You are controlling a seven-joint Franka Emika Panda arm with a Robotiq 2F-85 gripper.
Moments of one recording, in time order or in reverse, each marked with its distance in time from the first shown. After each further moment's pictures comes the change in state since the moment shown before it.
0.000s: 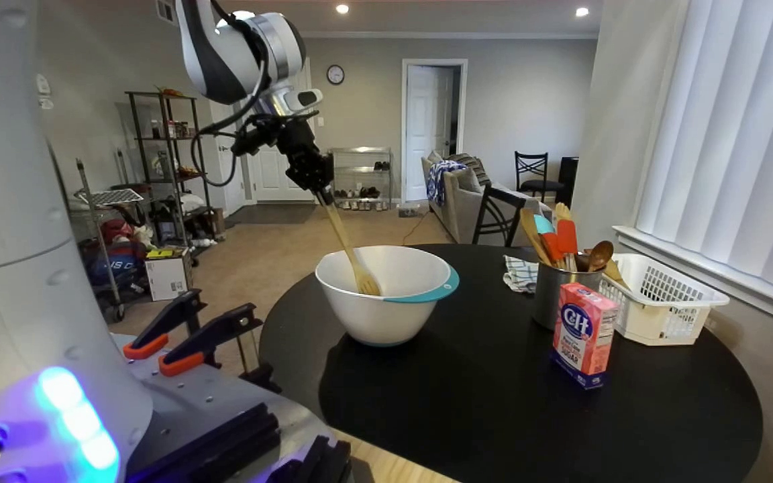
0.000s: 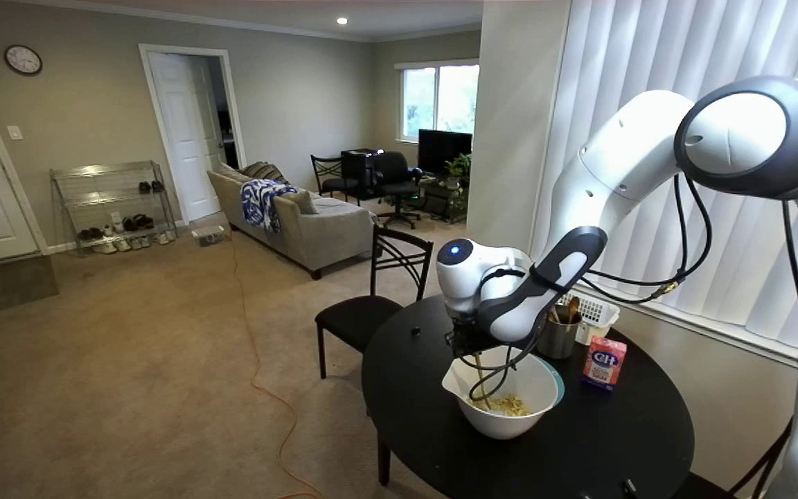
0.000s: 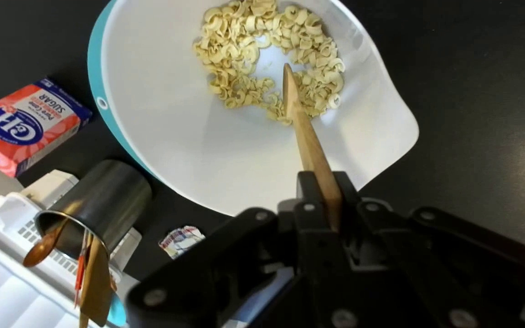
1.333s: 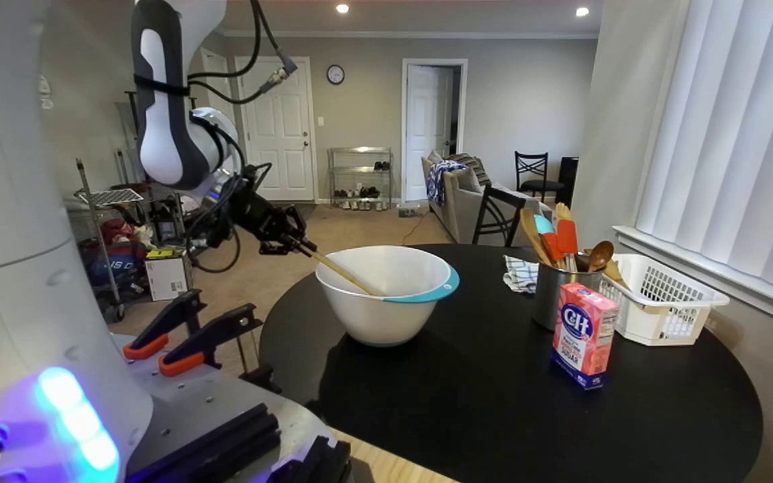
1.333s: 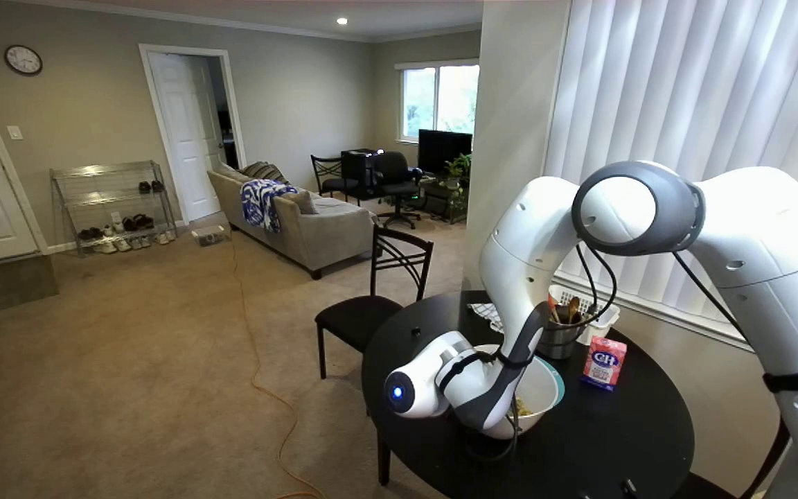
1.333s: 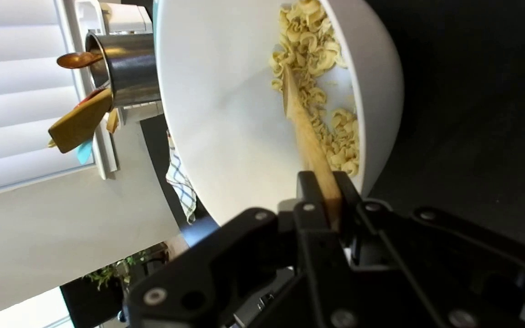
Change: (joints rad) arm 0.201 0.376 0.085 0.160 -0.537 -0.478 0.023
